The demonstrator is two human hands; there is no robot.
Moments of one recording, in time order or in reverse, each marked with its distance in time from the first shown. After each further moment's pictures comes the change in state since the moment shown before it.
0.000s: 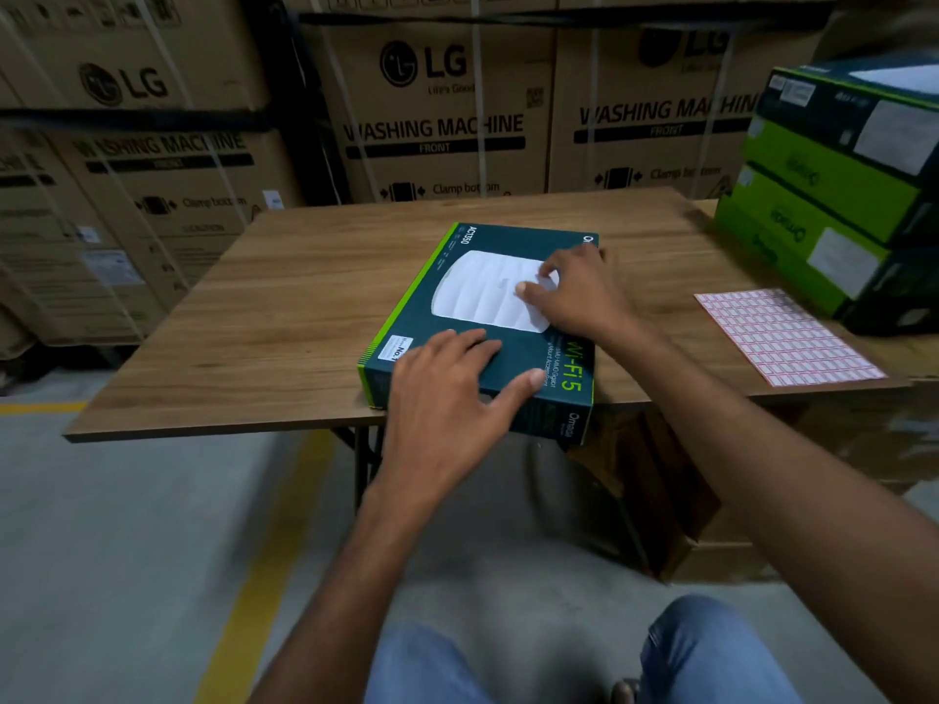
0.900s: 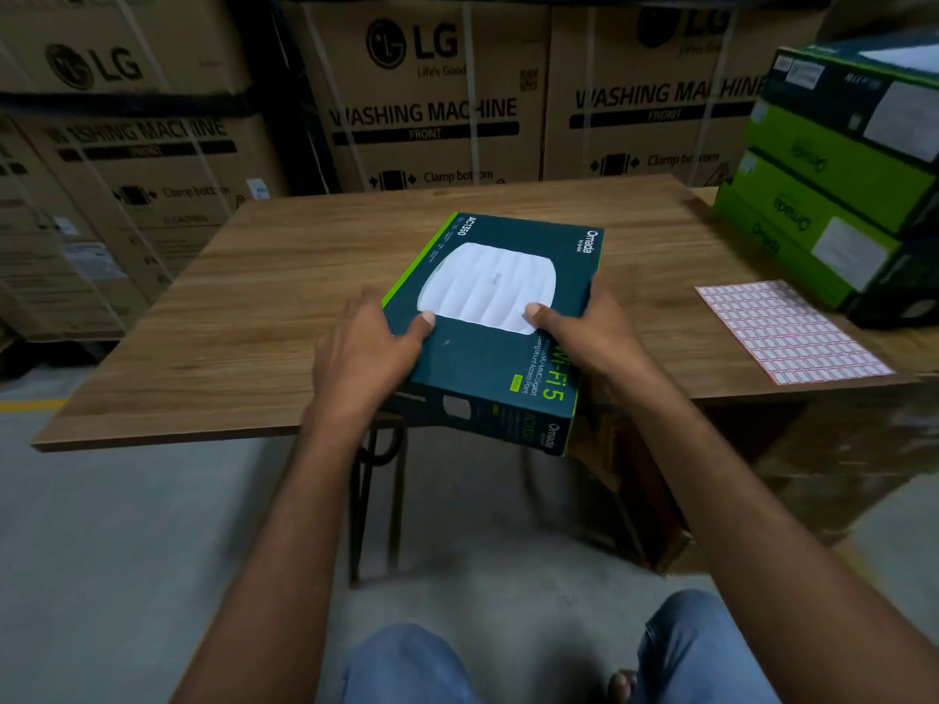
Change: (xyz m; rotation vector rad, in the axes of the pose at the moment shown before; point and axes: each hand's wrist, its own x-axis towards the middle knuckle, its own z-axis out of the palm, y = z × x) left_hand 0.060 -0.057 -0.020 -0.092 -0.157 -0.476; right_hand -0.044 0.012 0.022 0.743 0.027 0.285
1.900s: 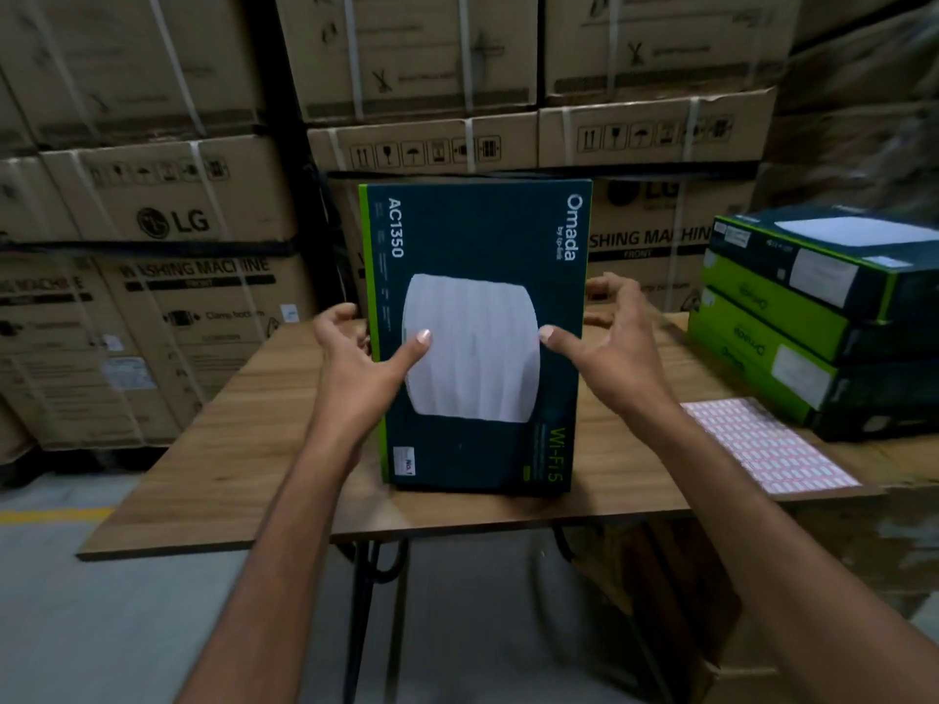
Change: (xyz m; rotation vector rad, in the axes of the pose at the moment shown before) left_hand 0.020 0.029 -0.073 -0.779 0.169 0.129; right_hand -0.019 -0.112 -0.054 -0.035 0.209 -0.369
